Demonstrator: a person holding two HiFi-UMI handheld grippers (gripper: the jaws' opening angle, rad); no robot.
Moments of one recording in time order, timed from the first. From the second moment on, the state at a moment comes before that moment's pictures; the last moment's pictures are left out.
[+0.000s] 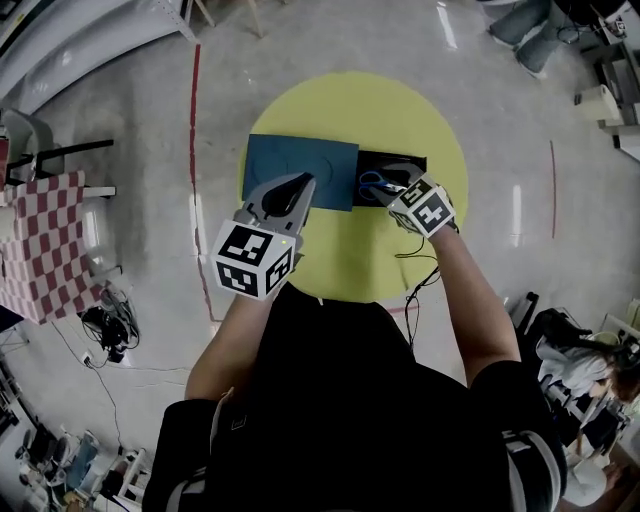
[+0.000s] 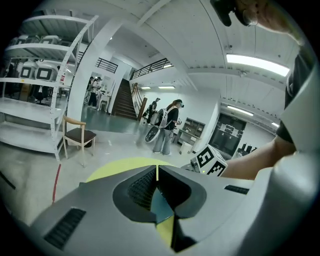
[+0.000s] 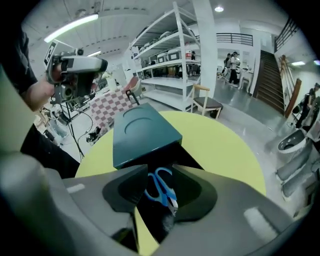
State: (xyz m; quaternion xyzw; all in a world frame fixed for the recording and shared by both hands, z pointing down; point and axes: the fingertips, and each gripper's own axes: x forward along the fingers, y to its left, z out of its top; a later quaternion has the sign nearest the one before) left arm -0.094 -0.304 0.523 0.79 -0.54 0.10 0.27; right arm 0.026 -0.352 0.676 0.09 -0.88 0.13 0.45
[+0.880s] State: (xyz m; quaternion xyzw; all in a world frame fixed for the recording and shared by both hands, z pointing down) left arm -0.131 -0.260 0.544 0.76 -0.57 0.09 0.30; right arm 0.015 -0.332 0.749 -0.05 -0.80 -0.03 0.60
